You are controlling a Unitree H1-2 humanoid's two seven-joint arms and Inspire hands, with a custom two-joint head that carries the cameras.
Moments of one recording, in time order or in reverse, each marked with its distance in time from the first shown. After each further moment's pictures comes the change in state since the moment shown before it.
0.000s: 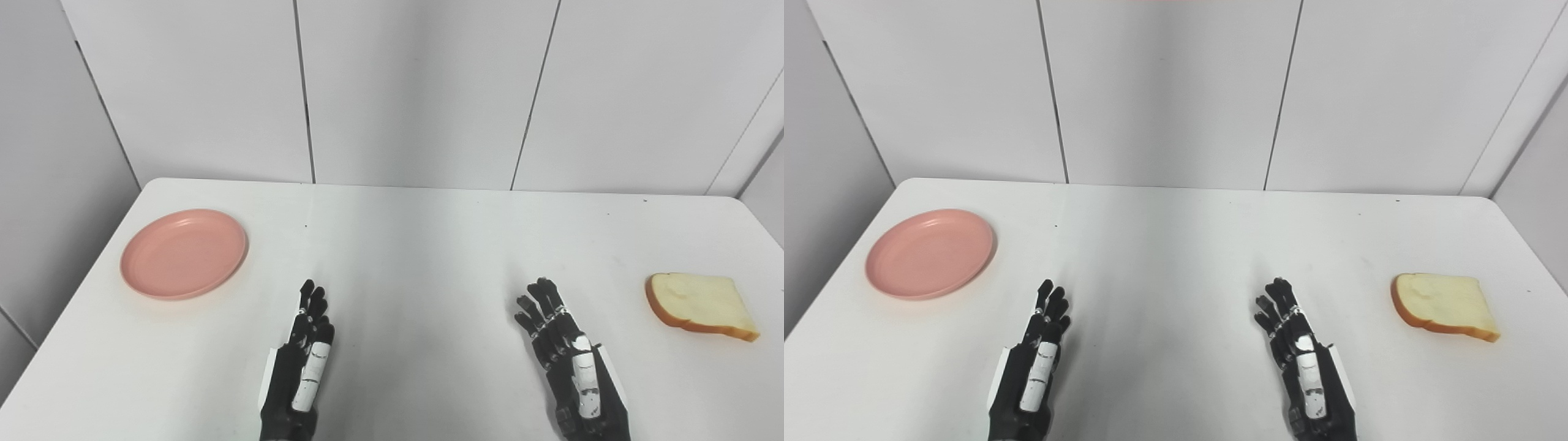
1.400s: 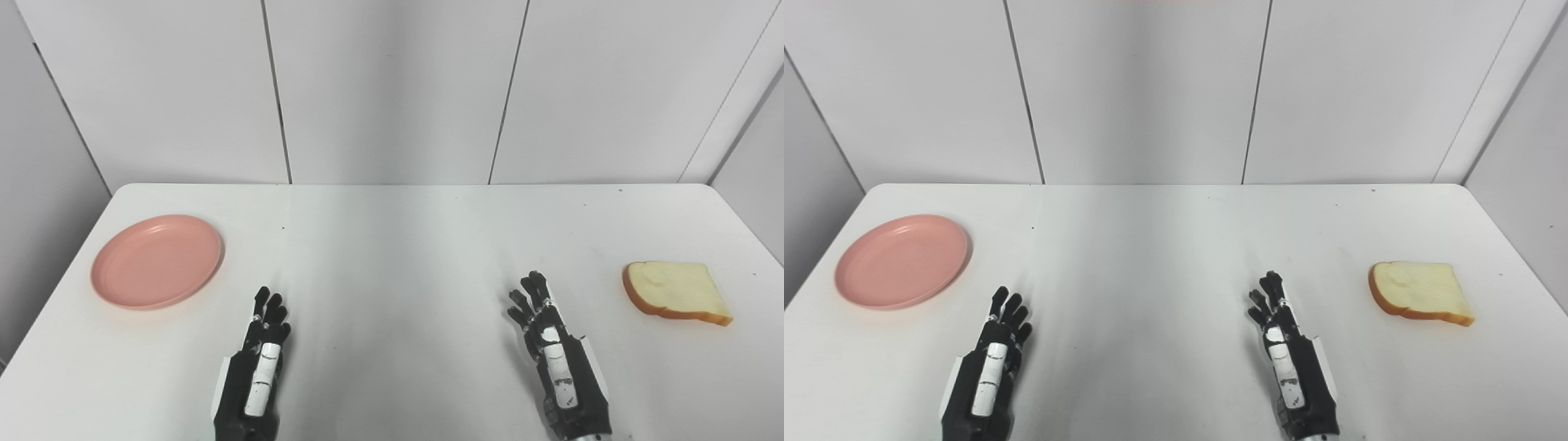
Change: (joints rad) left arm 0.009 0.034 0.095 -0.073 -0.103 0.102 -0.064; right arm 0.007 0.027 0.032 -0.024 -0.146 -0.002 -0.128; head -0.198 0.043
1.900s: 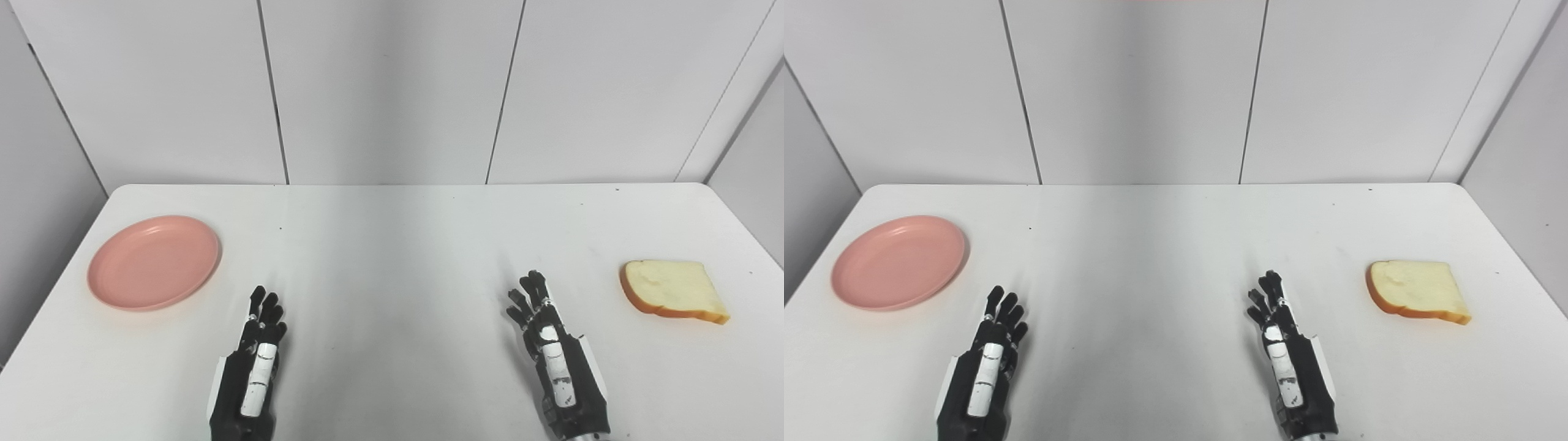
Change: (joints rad) left arm 0.000 -0.002 -0.003 -0.001 0.002 0.001 -0.006; right arm 0.000 0.000 0.000 0.000 -0.001 0.000 -0.006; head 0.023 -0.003
